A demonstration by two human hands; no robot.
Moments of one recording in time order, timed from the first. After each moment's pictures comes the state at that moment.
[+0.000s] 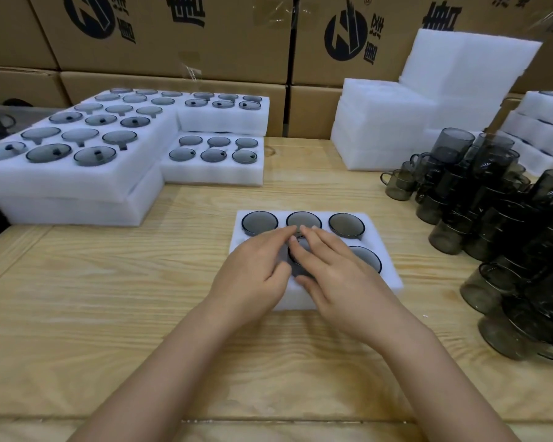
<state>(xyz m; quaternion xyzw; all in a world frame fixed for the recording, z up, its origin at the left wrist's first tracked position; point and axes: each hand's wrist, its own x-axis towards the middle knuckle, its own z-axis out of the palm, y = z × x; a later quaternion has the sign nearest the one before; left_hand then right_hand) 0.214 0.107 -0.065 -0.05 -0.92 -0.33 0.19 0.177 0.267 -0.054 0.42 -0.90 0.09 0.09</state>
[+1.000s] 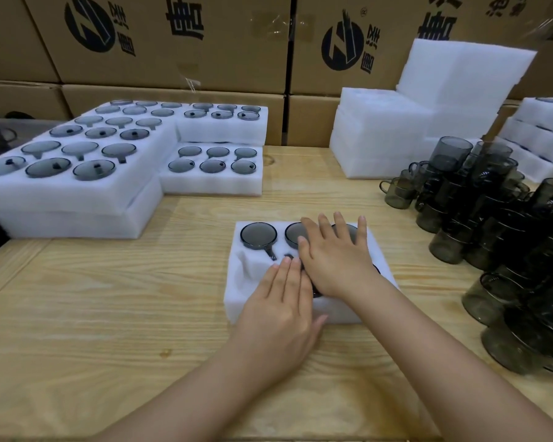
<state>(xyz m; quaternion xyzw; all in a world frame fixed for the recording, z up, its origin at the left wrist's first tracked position) 0.231 0.140 -0.091 -0.11 -0.93 0.13 0.33 0.120 0.231 -0.055 0.23 -0.97 0.03 0.02</state>
